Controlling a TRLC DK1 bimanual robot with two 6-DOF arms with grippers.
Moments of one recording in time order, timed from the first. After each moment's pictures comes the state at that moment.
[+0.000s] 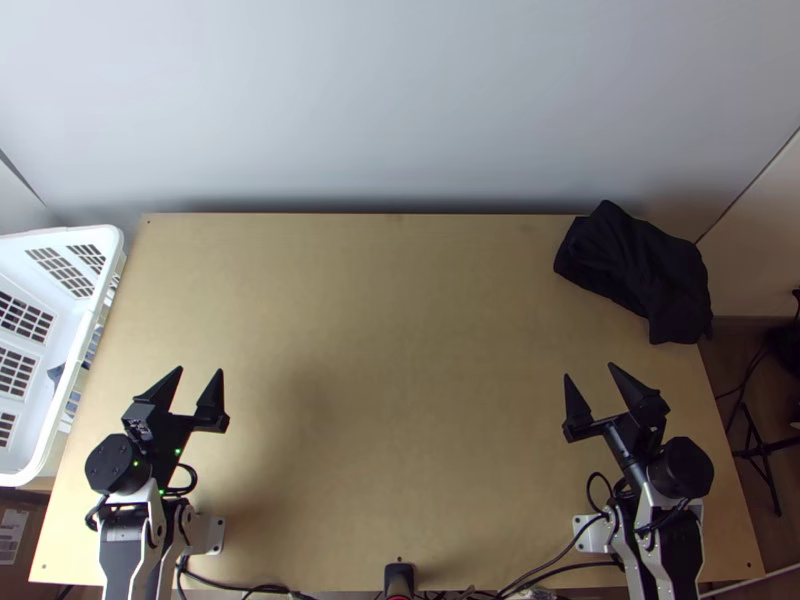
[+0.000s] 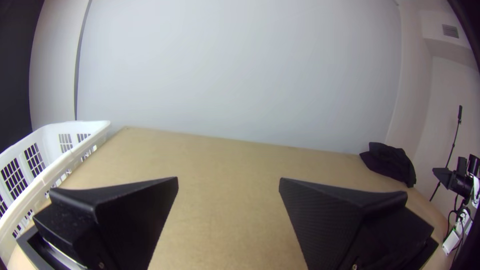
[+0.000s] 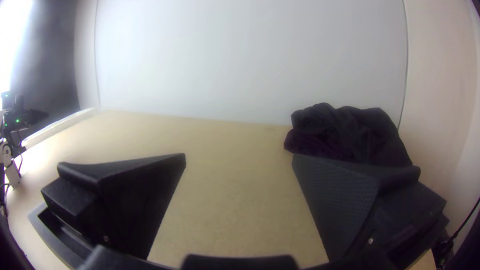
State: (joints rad) left arm 0.11 0.00 0.07 -0.18 0.22 -0.14; right arm 0.02 0.00 0.09 -0.19 -0.25 0.00
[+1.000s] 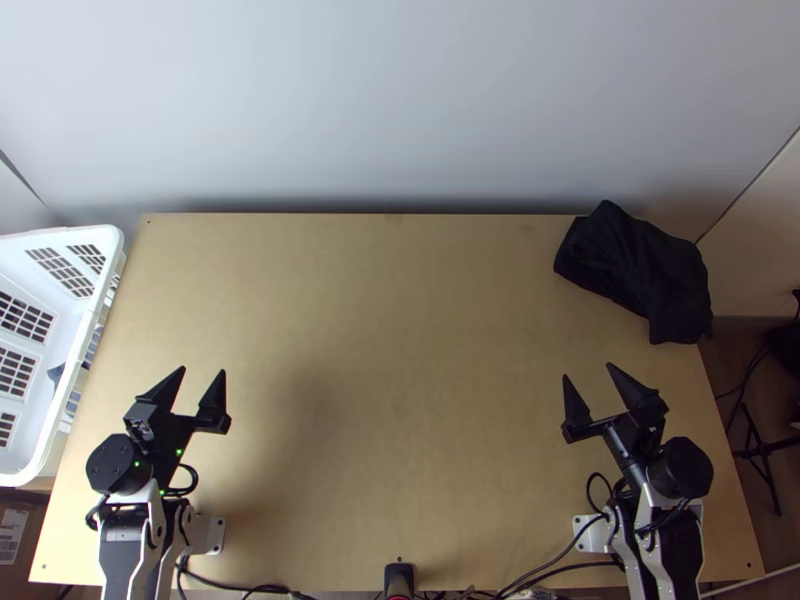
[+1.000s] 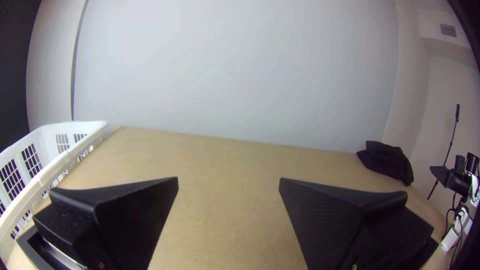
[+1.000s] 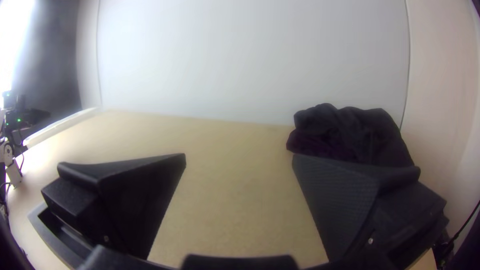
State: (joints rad) left arm 0.09 0.00 0.08 -0.18 0.22 -0.14; right arm 0.03 0.00 0.09 -0.19 -0.25 0.00
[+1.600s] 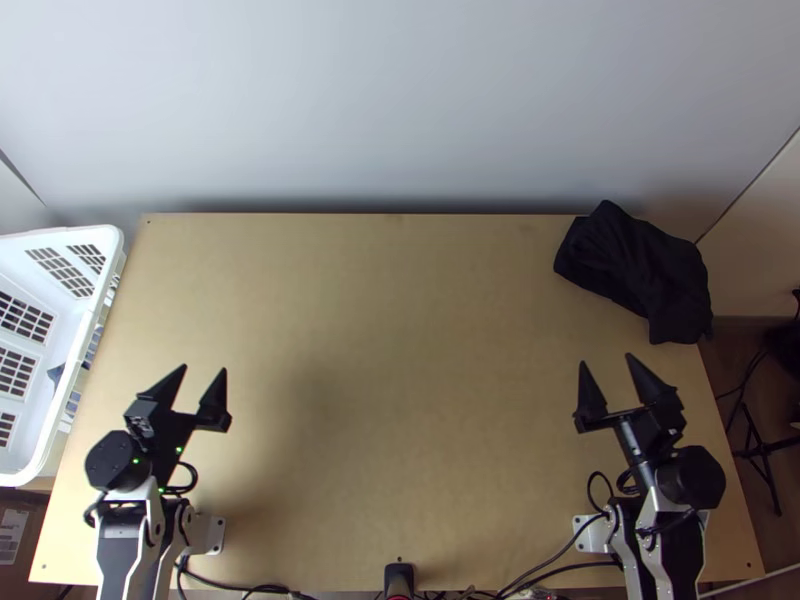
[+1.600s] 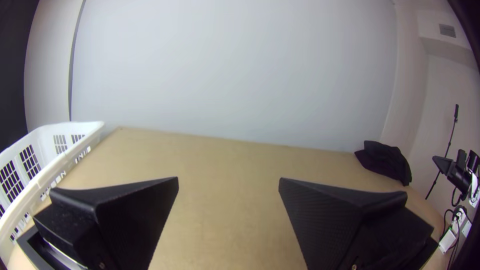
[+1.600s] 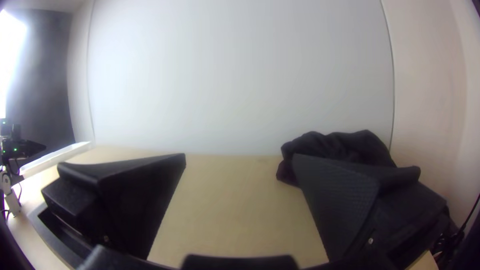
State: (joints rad) left arm 0.09 0.05 0.12 -0.15 0.22 -0.14; right arm -0.02 0.00 0.11 -0.05 -0.23 0.10
